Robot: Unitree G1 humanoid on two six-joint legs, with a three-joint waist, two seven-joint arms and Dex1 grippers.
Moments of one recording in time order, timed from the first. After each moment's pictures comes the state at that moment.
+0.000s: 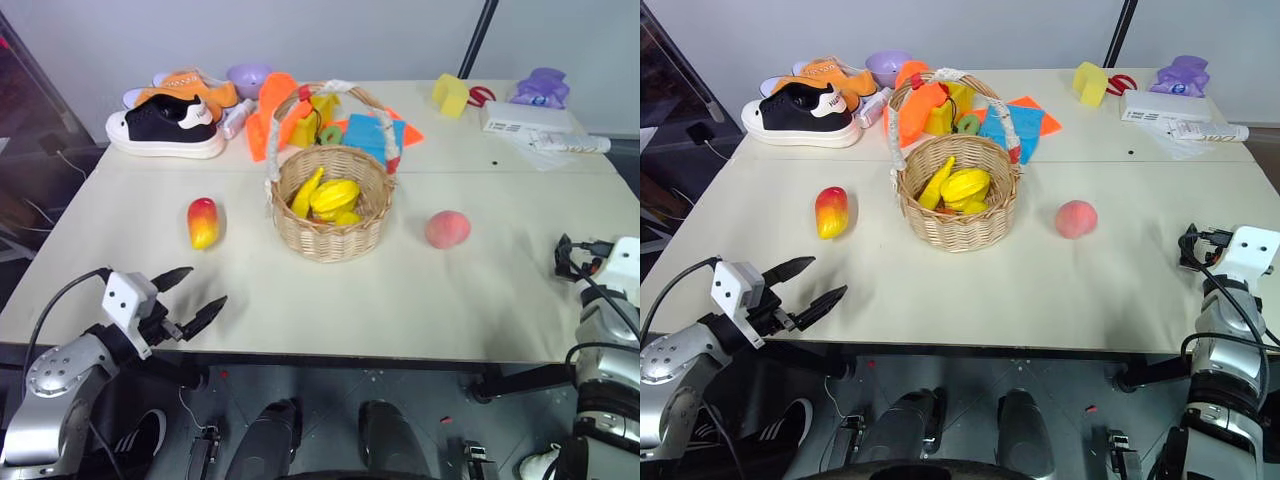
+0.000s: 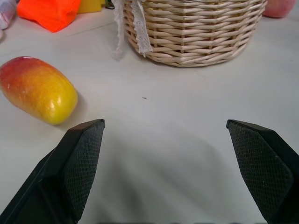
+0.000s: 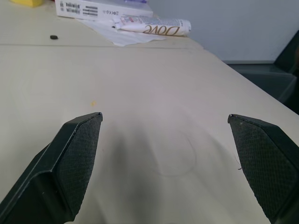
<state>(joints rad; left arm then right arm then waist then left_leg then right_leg) 0.21 0.60 0.31 -0.31 -0.47 0.19 -0.78 -0.28 -0.57 -0.51 0.54 0.24 -0.08 0.13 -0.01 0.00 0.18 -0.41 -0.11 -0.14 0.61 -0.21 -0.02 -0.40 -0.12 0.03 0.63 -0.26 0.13</state>
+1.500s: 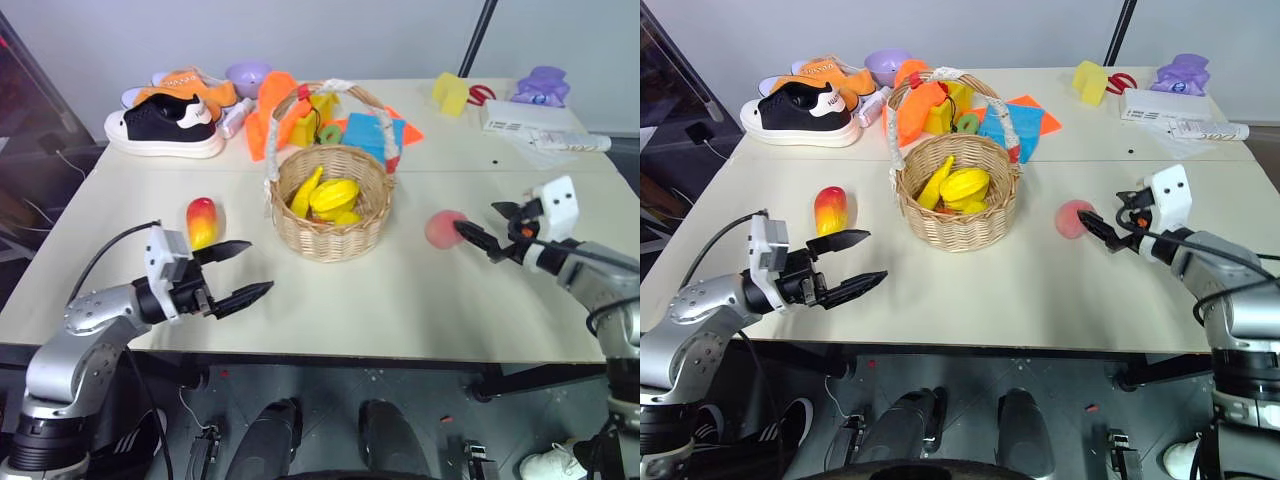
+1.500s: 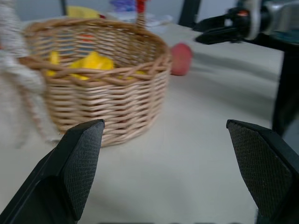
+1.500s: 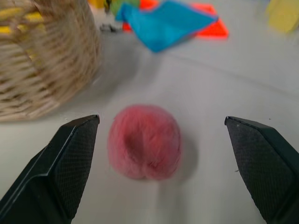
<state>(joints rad) -0.08 0.66 0.17 -0.36 -0.67 0.41 -0.96 -0.34 -0.79 -0.23 -0.05 0.49 0.64 0.57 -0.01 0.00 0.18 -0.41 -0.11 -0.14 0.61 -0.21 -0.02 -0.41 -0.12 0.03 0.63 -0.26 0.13</state>
